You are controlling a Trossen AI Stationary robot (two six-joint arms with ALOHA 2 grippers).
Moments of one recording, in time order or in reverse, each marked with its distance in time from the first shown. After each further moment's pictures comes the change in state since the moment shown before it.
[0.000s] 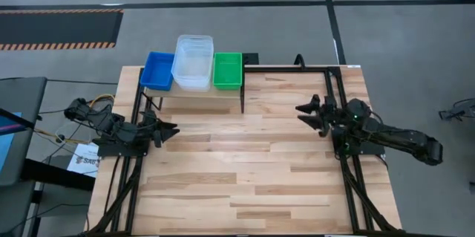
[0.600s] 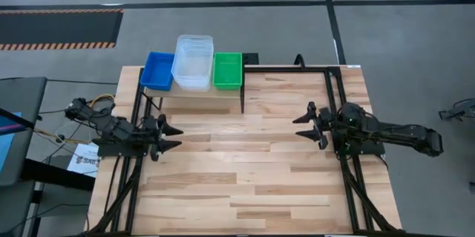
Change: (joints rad) left arm -0.005 0.017 -0.090 0.386 0.174 0.532; right arm 0.155 0.001 0.000 -0.142 -0.065 -0.348
